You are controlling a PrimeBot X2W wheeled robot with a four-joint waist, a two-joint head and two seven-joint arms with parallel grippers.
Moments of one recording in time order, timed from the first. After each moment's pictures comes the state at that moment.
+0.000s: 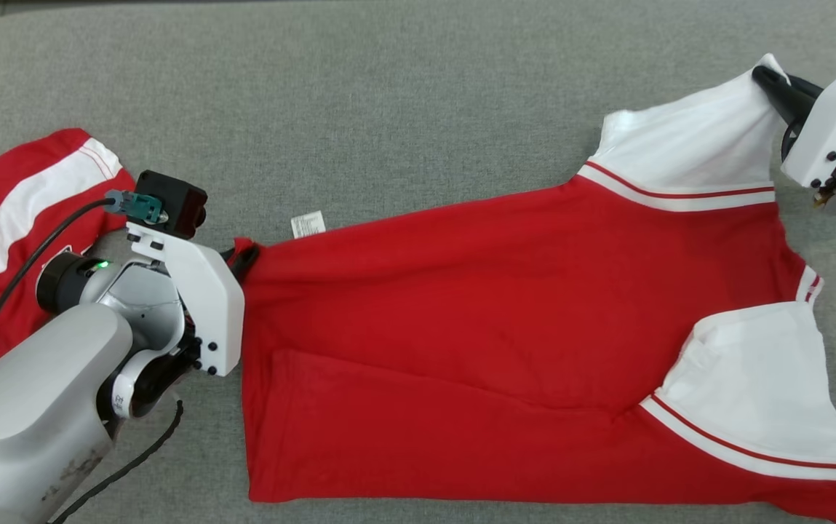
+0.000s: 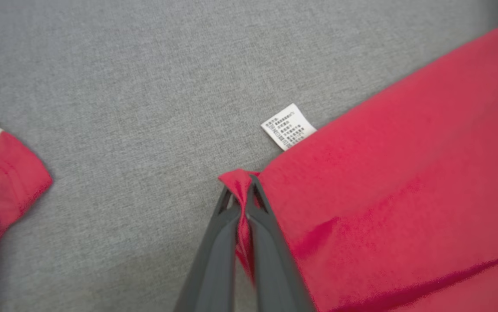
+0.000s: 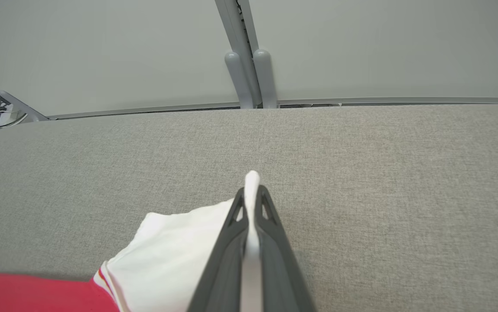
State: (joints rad) left arm -0.79 0.62 -0.98 0.22 -1.04 0.18 0.32; right arm -0.99 -0.48 0.52 0.64 0.91 0.13 0.36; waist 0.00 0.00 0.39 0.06
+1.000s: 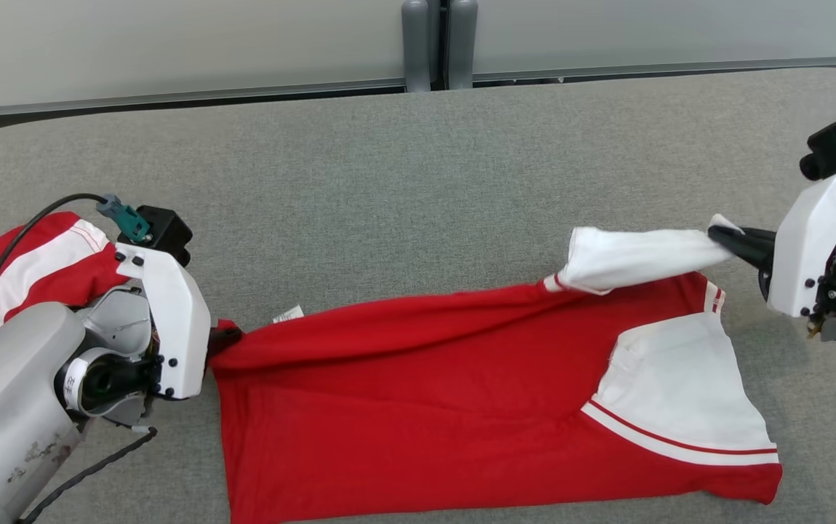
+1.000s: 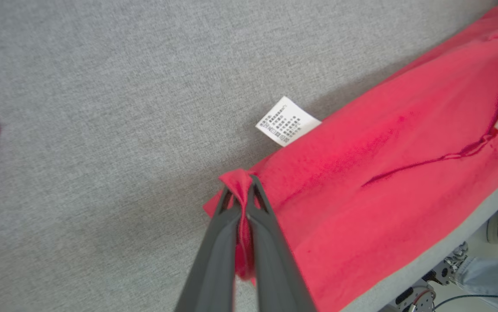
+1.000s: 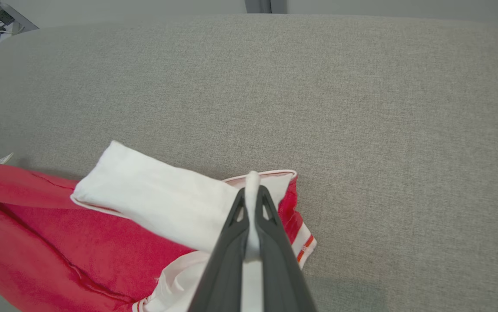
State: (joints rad) left arm -0.81 0.65 -1.03 0.35 -1.28 -0.02 0.69; right arm -0.77 -0.64 0.67 0.39 1.06 0.13 0.59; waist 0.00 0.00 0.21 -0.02
